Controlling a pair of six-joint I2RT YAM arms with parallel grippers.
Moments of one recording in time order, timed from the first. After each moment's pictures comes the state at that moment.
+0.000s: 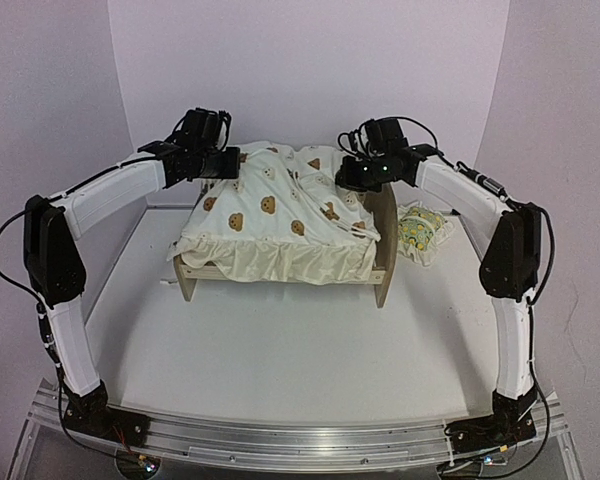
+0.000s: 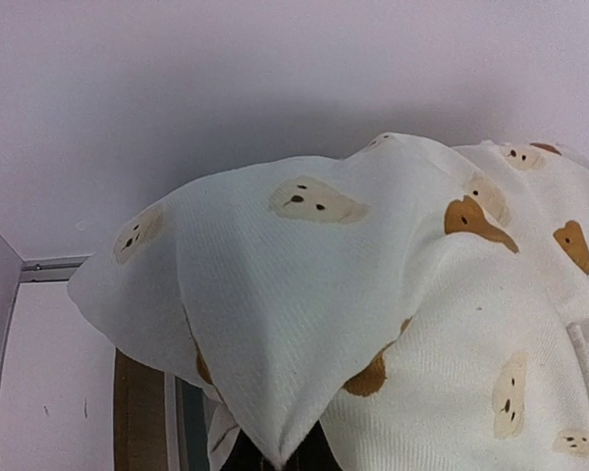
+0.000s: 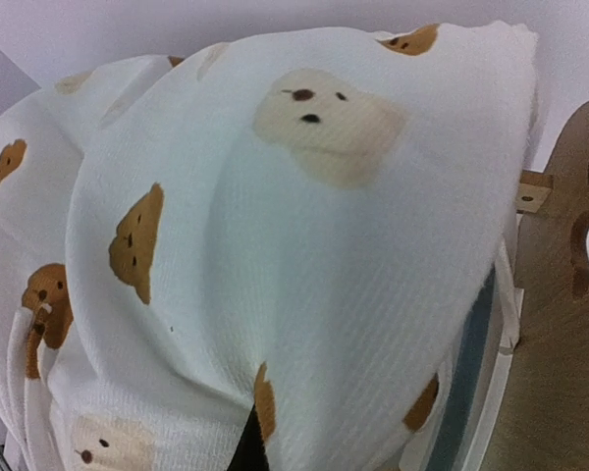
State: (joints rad) left arm -0.55 1.89 1.85 -0.42 -0.28 -0.22; right arm 0.51 2.18 2.18 -0.61 -0.10 0.38
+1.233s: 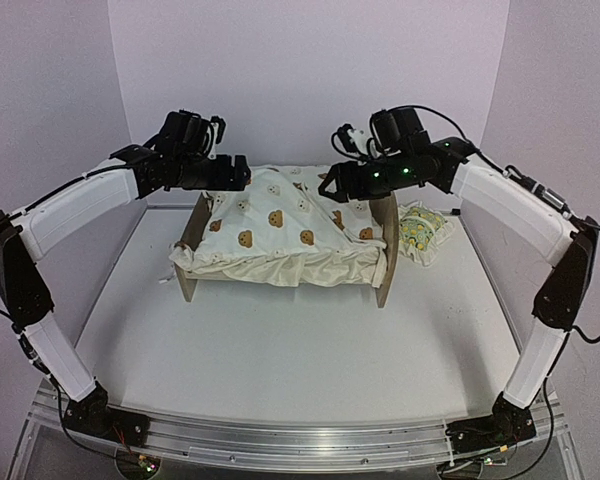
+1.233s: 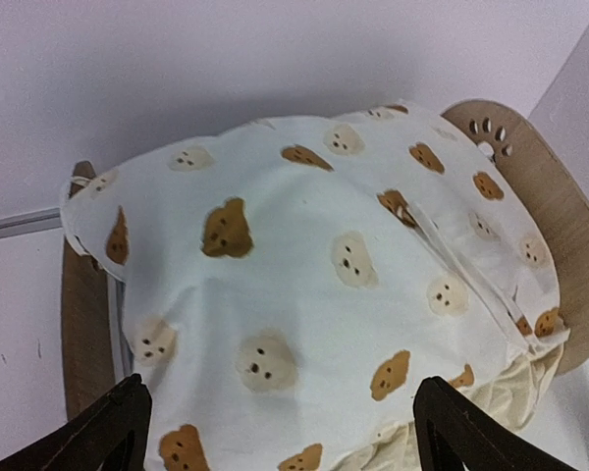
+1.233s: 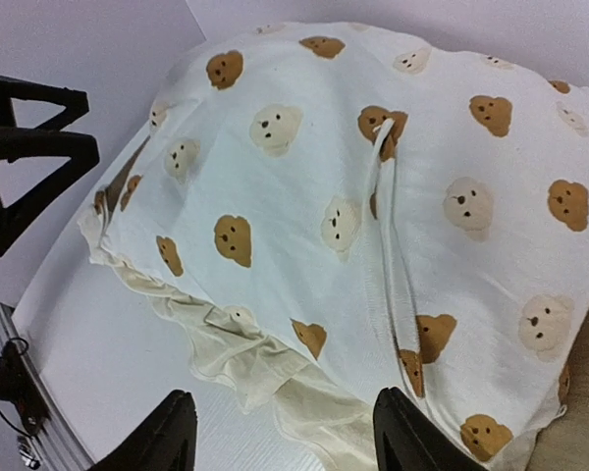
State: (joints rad) left arm -0.62 1.66 1.65 -0.50 -0.16 -0.29; right arm 0.68 1.82 1.89 -0.71 -0.12 0.24
